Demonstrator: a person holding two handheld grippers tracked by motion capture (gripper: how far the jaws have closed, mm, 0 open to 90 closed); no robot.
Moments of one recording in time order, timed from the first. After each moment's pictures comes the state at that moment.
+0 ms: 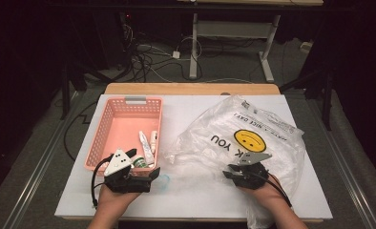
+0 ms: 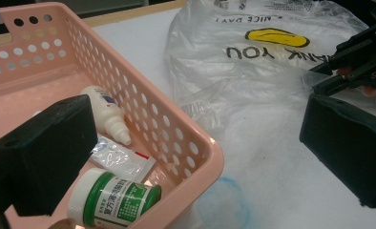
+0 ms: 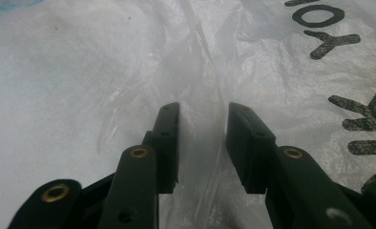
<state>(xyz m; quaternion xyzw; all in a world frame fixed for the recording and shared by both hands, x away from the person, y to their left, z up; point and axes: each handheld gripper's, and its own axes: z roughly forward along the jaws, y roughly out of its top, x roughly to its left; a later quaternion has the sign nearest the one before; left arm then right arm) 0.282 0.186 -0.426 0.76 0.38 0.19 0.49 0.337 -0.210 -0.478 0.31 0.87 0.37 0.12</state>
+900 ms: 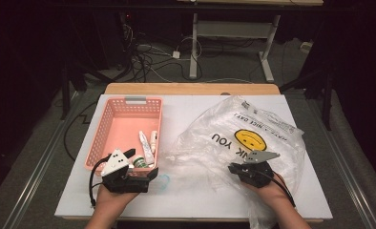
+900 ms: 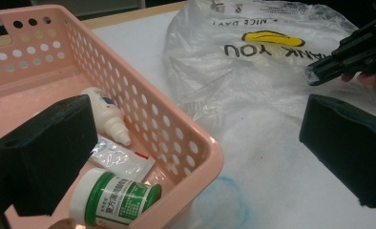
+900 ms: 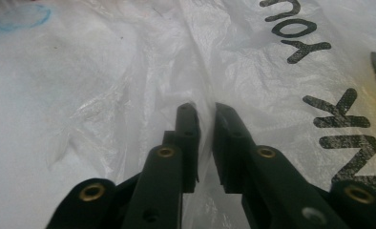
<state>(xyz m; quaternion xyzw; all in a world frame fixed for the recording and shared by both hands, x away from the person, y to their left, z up) 0.281 0.191 -0.425 0.76 0.38 0.18 0.50 0.337 -0.222 -0.470 0.31 0.85 0.39 0.14</state>
